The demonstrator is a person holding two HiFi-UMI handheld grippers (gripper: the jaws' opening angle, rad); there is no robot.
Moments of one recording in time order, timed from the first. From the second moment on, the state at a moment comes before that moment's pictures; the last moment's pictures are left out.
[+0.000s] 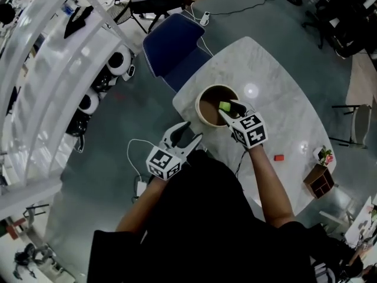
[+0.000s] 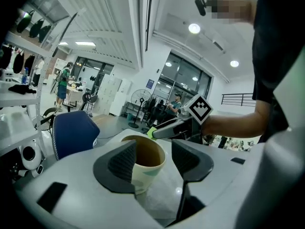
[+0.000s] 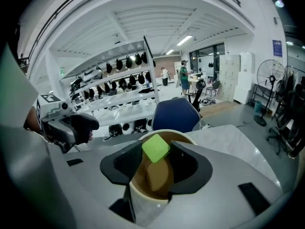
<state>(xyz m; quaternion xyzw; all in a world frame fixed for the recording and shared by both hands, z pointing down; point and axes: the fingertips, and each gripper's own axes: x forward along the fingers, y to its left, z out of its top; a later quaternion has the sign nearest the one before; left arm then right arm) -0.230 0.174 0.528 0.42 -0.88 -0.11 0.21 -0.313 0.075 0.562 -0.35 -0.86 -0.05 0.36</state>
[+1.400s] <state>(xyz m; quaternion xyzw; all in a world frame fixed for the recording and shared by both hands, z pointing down) -0.342 0.217 0.565 0.52 -0.80 -0.14 0.25 -0.338 0.120 0.729 -0.36 -0.70 -0.13 0.60</state>
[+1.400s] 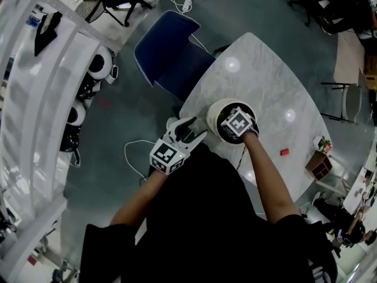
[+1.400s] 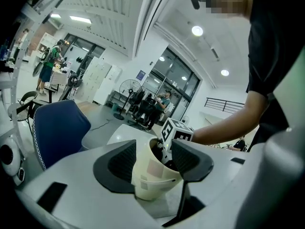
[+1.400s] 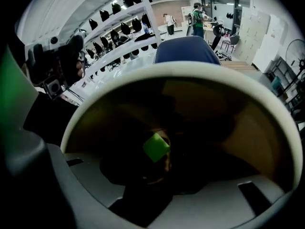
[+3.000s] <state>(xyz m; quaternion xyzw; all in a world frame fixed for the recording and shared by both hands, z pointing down) -0.363 0.184 0.557 0.66 -0.69 -0.13 0.25 -0.334 0.090 0.596 -0.15 -0.91 0.00 0.40</state>
